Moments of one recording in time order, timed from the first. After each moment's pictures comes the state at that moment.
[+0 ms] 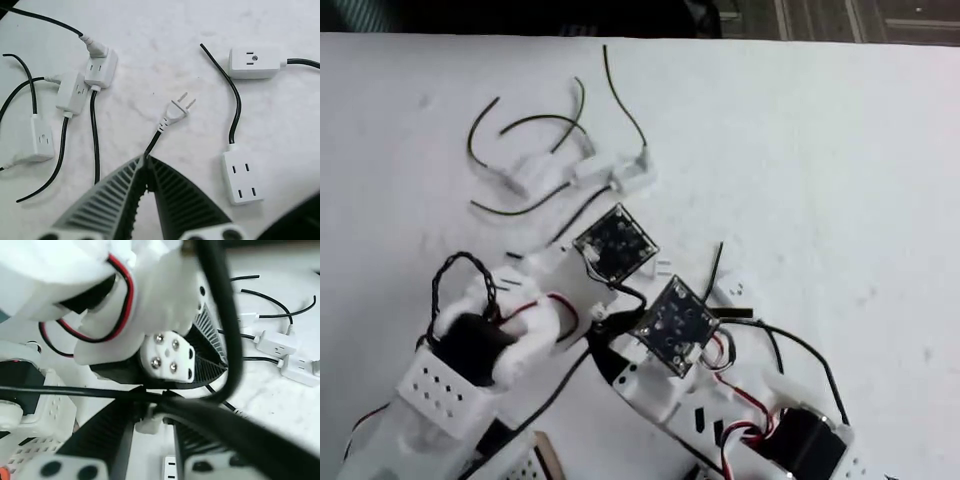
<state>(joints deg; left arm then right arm) 29.8 -57.6 48.4 68.9 -19.0 -56.4 -84.3 52.7 69.7 2.6</state>
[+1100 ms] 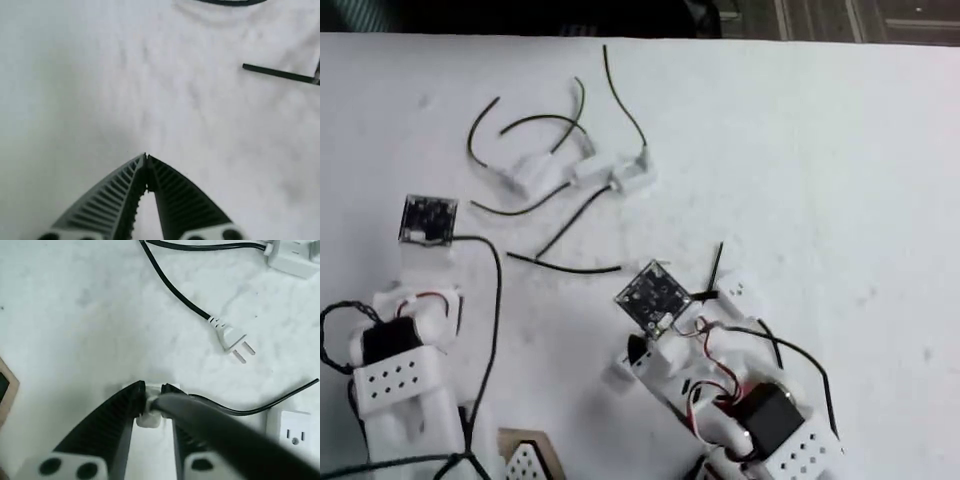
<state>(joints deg) -27.0 -57.6 71.2 56.7 -25.1 -44.0 -84.1 70.5 71.5 8.3</state>
